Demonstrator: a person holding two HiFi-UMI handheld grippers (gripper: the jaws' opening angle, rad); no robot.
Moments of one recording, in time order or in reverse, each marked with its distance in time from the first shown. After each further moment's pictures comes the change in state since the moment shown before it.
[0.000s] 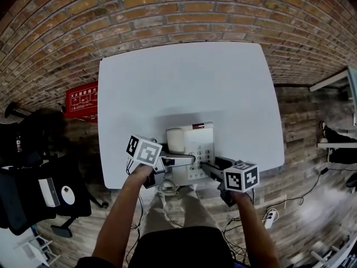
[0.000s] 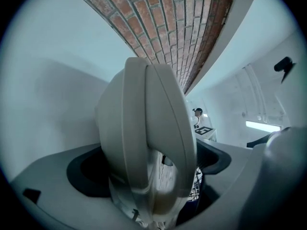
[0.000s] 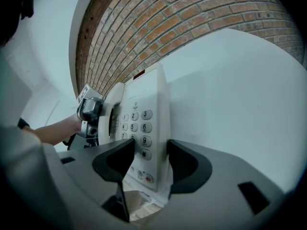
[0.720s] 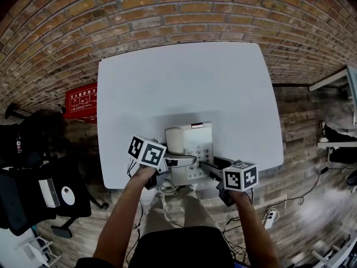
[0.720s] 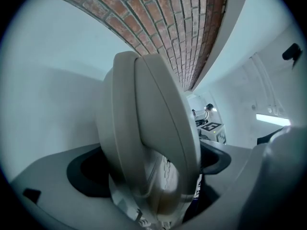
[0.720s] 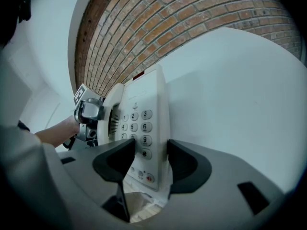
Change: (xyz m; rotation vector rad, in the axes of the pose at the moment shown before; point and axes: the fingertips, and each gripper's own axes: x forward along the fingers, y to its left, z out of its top) left arm 0.004 0.006 -0.004 0.034 0.036 0.122; right arm -0.001 0.000 0.000 0.024 -0.012 0.003
